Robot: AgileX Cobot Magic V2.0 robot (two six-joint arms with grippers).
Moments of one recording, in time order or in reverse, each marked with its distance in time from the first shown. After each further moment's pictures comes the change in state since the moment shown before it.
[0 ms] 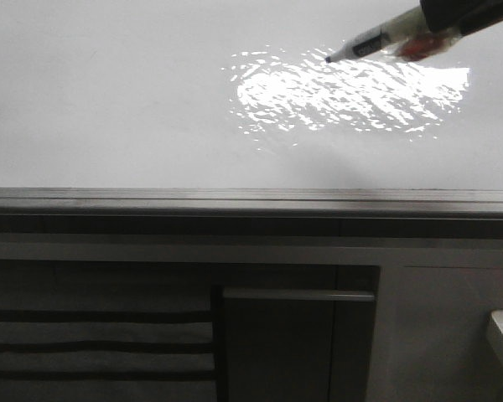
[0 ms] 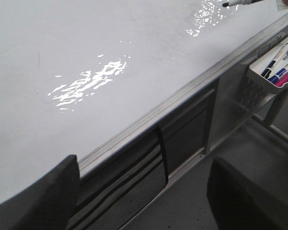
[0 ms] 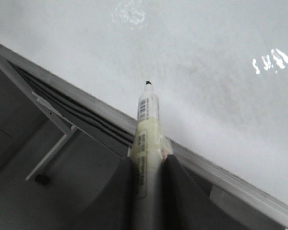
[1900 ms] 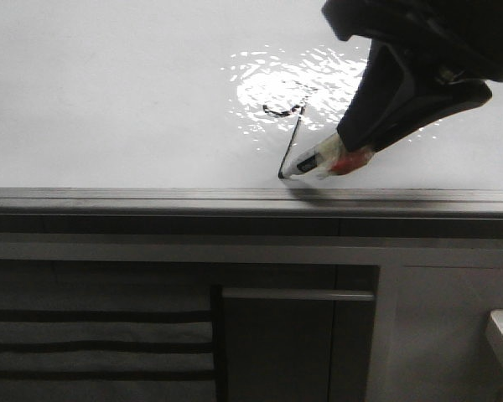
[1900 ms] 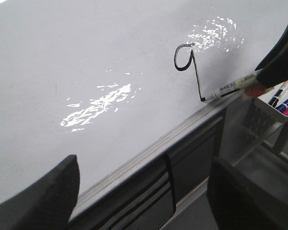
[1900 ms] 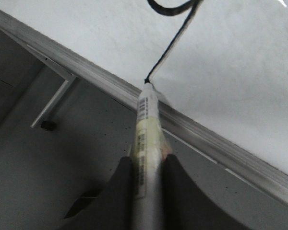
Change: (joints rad) left arm 0.000 -0.002 0.000 -0.005 -0.098 -0.002; right arm 0.028 0.320 -0.092 0.032 0.048 -0.013
